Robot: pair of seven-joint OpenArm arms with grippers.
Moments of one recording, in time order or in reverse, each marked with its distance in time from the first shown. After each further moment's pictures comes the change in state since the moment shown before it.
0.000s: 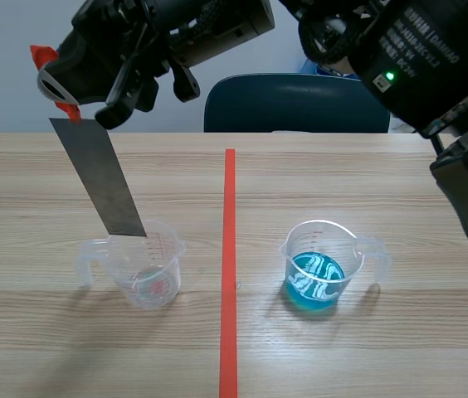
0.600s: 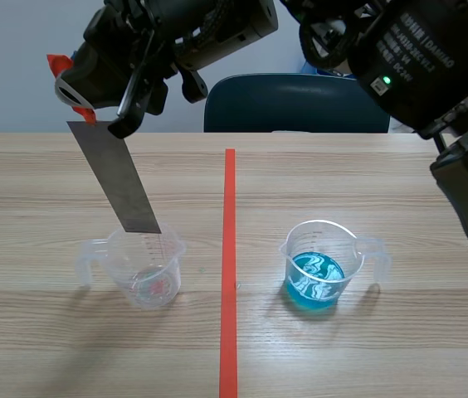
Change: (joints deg) left arm 0.0 0.0 0.0 0.0 0.0 0.0 0.0; right arm 0.0 0.0 0.0 0.0 -4.4 0.0 0.0
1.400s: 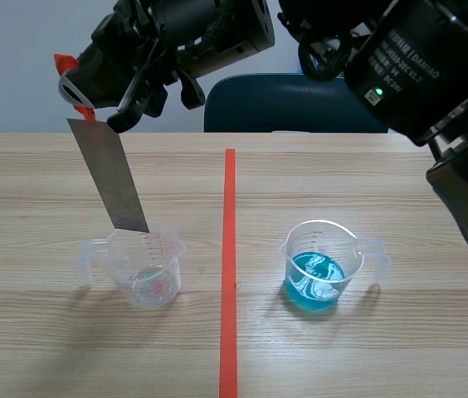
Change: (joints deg) left arm 0.0 0.0 0.0 0.0 0.0 0.0 0.0; right arm 0.0 0.0 0.0 -4.5 0.1 0.0 5.6
